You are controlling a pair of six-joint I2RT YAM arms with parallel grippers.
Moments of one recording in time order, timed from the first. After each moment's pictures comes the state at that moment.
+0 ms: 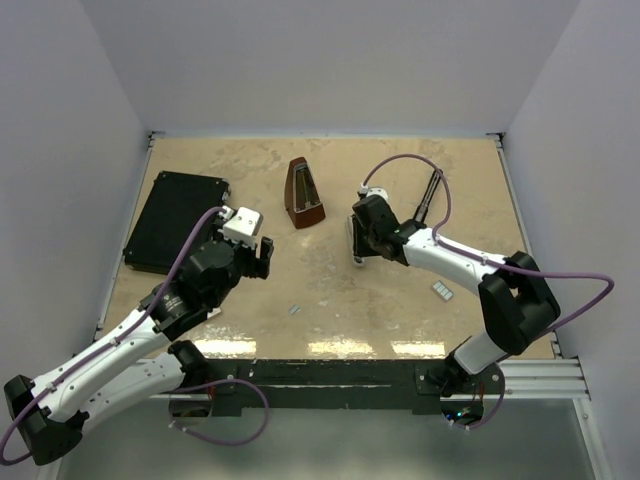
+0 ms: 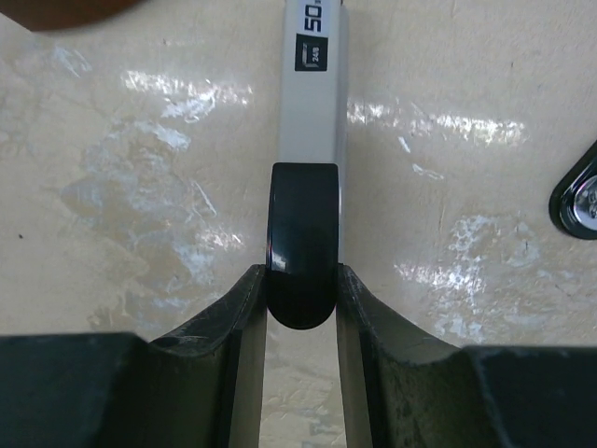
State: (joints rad) left arm -0.80 0.74 0.69 -0.29 -0.44 -0.10; right arm 0.64 1.56 1.02 -0.34 0.24 0.48
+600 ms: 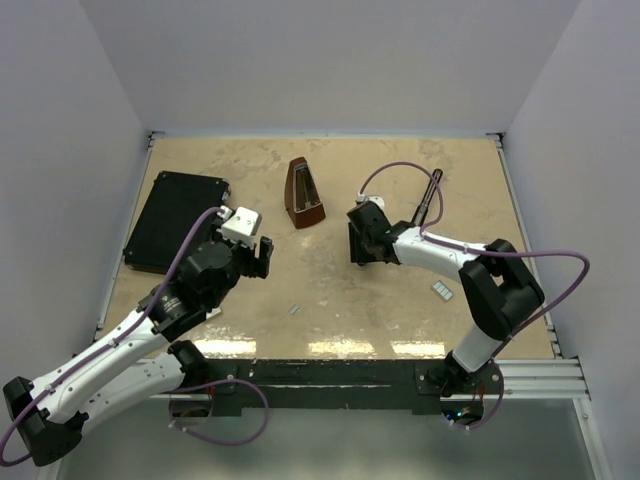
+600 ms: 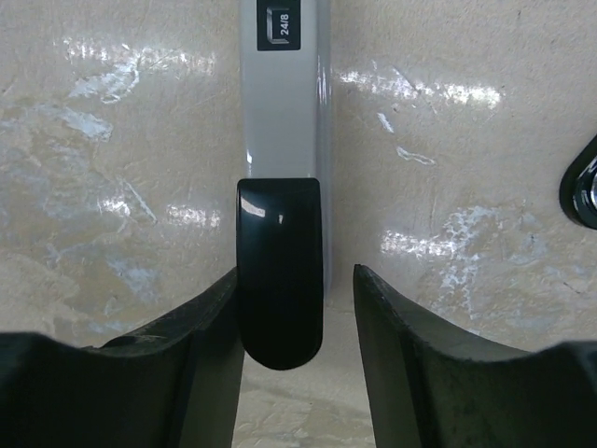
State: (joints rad) left arm -0.80 0.73 0.69 -0.28 -0.43 -0.10; right arm 0.65 1.65 1.00 -0.34 0.28 0.50
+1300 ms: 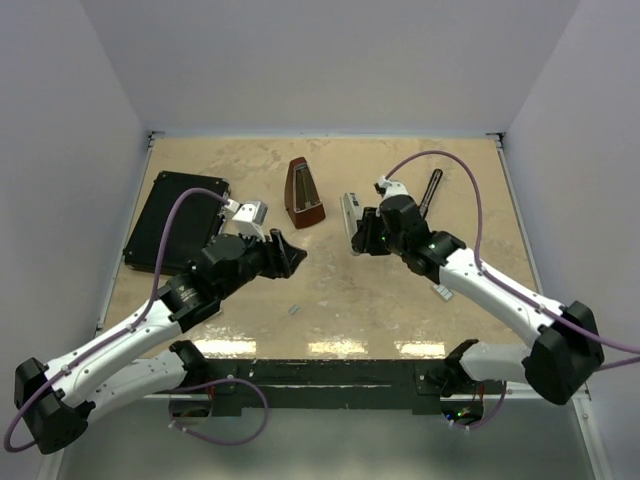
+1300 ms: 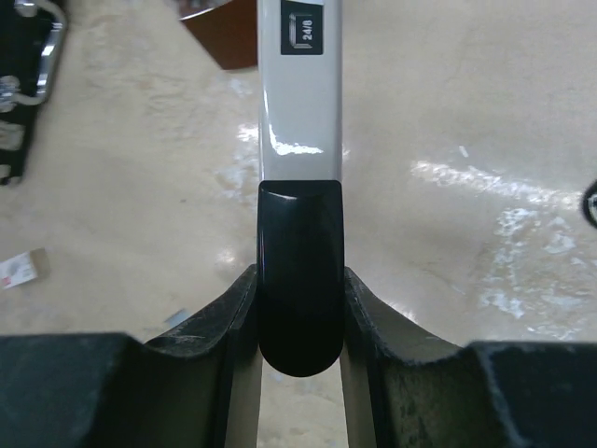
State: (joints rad) left arm -0.80 0.83 0.69 -0.18 -0.15 -0.55; right arm 0.65 1.29 0.96 -0.35 0.14 0.52
